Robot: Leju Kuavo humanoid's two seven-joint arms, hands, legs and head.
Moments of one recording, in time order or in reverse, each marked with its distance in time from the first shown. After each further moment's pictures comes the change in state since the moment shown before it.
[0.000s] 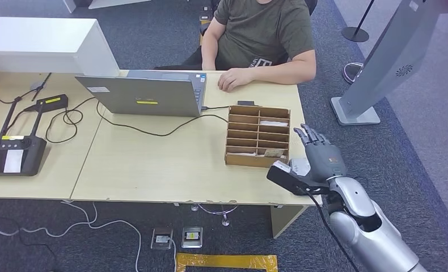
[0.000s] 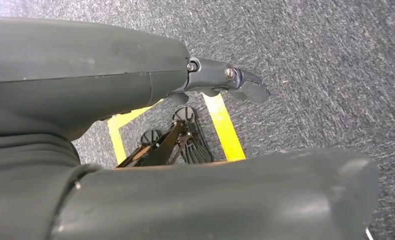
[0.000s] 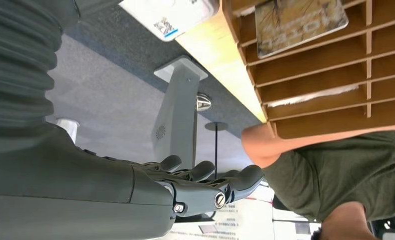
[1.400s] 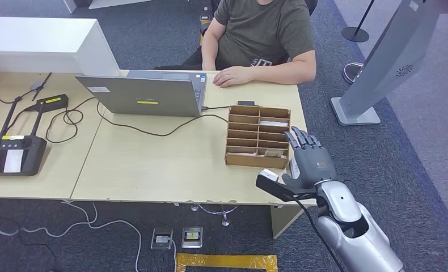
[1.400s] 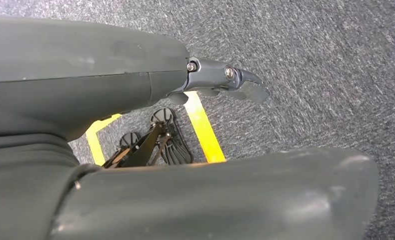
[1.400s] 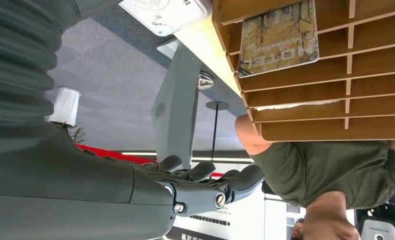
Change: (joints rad) left arm 0.006 0.020 -0.019 0.005 0.000 -0.050 -0.083; right arm 0.046 0.108 -0.065 0.011 0.243 0.037 -0.054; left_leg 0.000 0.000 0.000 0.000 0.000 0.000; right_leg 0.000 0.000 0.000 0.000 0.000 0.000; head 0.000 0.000
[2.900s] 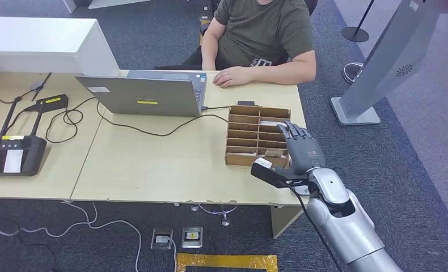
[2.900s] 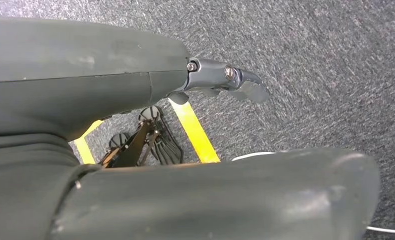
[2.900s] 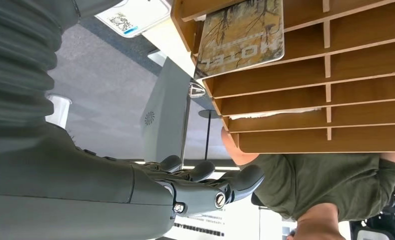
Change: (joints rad) left arm -0.006 0.029 -0.056 0.000 0.000 -0.068 -0.023; right arm -0.109 0.114 -0.050 0.249 0.028 -0.029 -0.124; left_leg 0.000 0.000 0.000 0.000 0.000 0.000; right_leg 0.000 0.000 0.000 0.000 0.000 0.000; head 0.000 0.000
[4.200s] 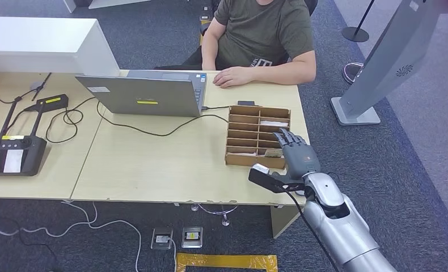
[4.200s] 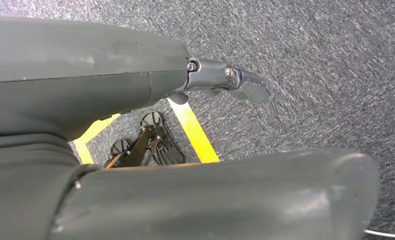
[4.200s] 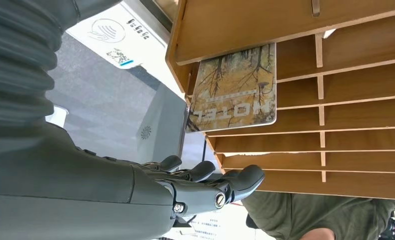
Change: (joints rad) left arm -0.001 -0.003 -0.025 0.000 0.000 0.011 0.000; right arm -0.003 0.026 0.016 0.091 -0.022 -0.031 -0.031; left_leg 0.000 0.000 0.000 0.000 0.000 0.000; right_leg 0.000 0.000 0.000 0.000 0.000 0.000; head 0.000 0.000
